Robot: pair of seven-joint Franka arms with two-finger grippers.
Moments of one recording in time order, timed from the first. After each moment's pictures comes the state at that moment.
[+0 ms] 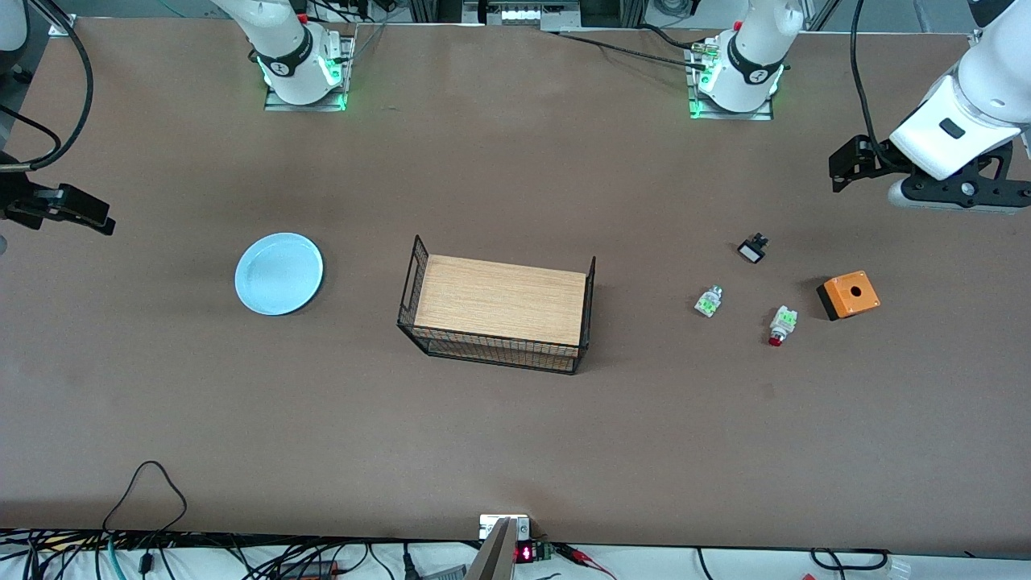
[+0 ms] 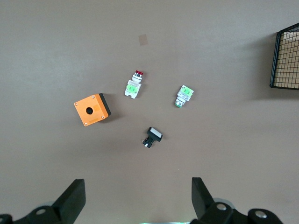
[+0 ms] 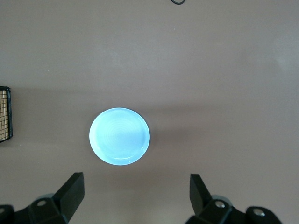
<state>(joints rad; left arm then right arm) -0.04 -0.03 -0.08 -1.65 0.07 1.53 -0.03 0.06 0.12 -0.12 -1.50 -0.04 1.59 0.00</state>
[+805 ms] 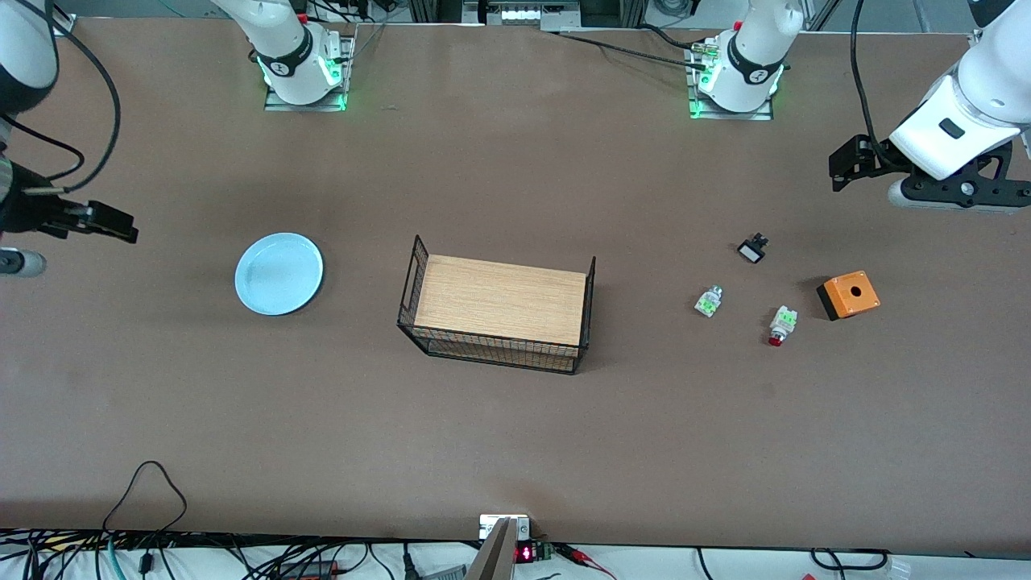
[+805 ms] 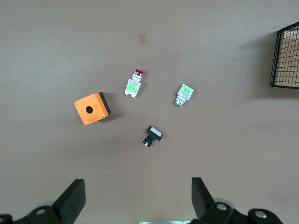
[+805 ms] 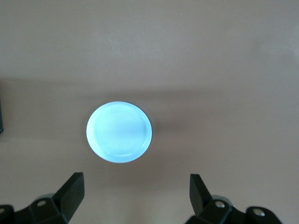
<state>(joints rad) -0.04 -0.03 -0.09 -1.65 0.07 1.53 -0.03 0.07 0.20 -0.12 -1.51 -0.04 1.61 0.00</state>
